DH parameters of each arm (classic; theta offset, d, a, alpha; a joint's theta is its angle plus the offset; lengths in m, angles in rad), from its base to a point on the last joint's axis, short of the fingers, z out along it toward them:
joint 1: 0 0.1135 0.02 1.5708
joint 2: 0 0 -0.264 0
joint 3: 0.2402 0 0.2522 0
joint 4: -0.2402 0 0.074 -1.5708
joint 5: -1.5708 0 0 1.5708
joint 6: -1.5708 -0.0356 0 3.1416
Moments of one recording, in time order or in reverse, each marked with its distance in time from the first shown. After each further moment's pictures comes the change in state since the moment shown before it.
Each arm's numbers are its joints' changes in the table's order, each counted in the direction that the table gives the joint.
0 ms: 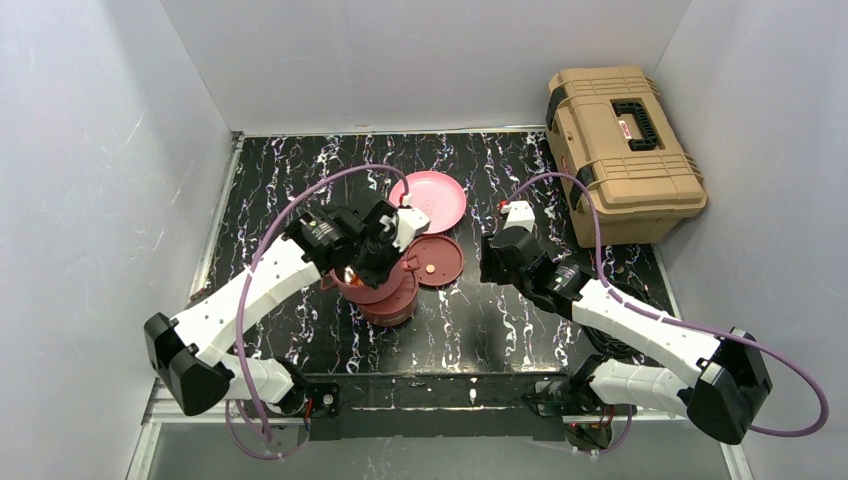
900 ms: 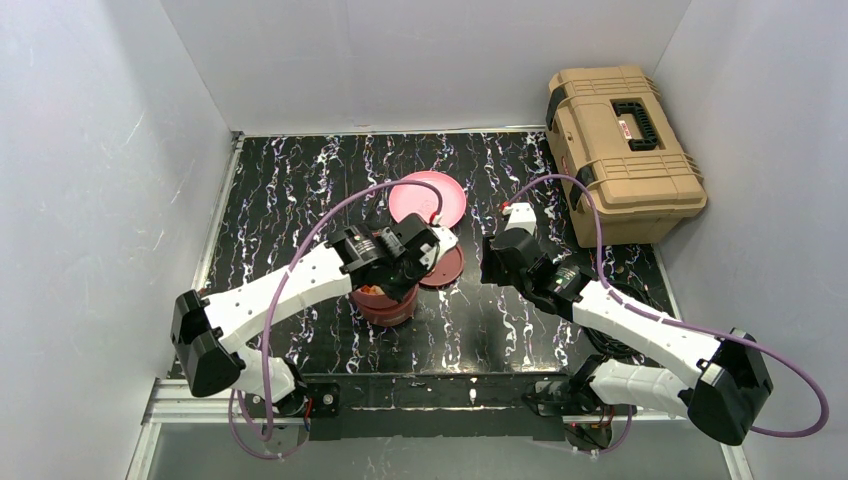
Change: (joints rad) left arm -0.214 -0.122 0.000 0.037 0.201 0.117; right arm 0.000 0.007 -0.014 0.001 -0.010 -0.022
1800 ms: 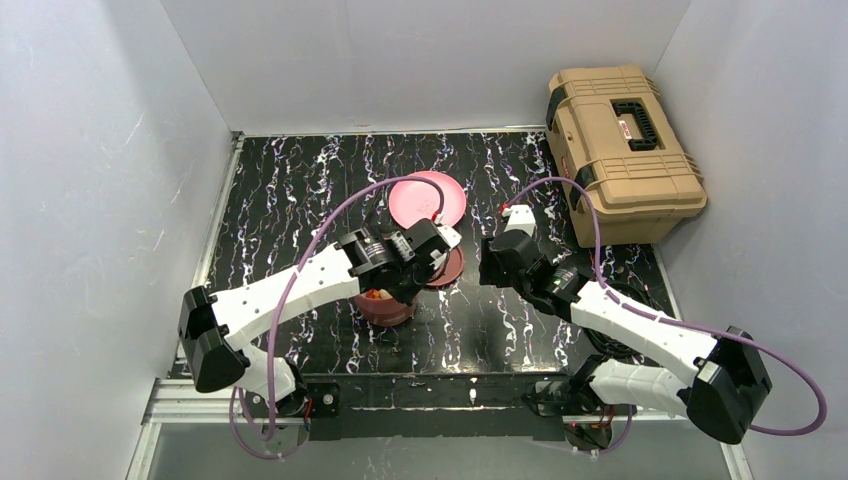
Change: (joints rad) left arm -0.066 -0.036 0.033 -0.019 0.072 0.159; right arm 0.000 -0.007 -0.018 0.019 0.012 -0.018
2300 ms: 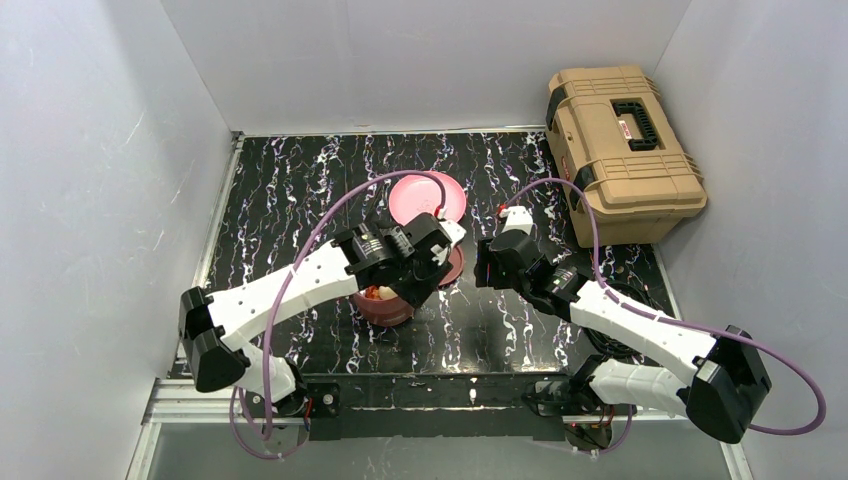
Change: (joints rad) left arm -0.005 -0.012 0.058 -0.013 -0.037 0.022; right arm 0.000 -0.006 0.000 0.003 0.055 -0.011
